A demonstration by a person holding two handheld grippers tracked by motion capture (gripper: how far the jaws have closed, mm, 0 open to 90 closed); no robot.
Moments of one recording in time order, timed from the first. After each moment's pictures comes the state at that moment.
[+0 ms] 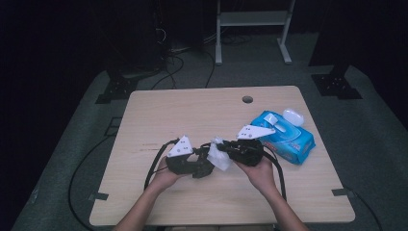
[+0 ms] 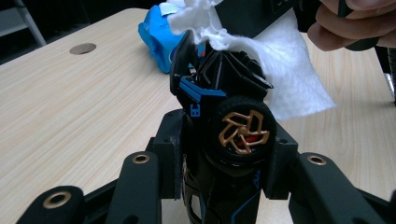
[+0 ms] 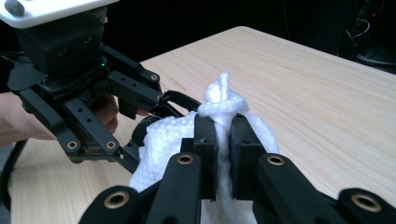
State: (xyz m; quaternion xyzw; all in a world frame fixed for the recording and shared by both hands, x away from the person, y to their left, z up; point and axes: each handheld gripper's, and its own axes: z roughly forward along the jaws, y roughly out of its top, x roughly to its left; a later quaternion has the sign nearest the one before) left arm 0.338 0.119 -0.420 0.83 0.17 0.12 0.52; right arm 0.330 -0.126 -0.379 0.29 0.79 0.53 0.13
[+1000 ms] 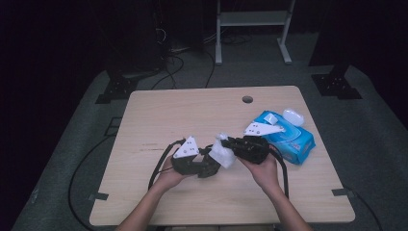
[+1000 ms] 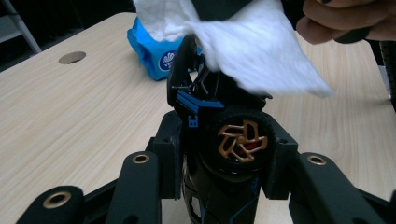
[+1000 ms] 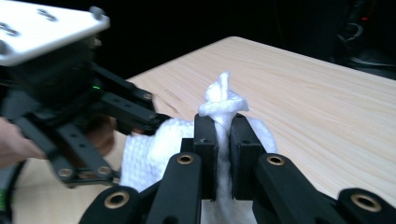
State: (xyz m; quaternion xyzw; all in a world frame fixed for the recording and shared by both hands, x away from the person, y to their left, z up) left arm 0.336 0.104 -0.417 0.83 0.15 0.13 0.52; right arm 0.333 -0.138 -0.374 0.31 0.77 0.55 0.12
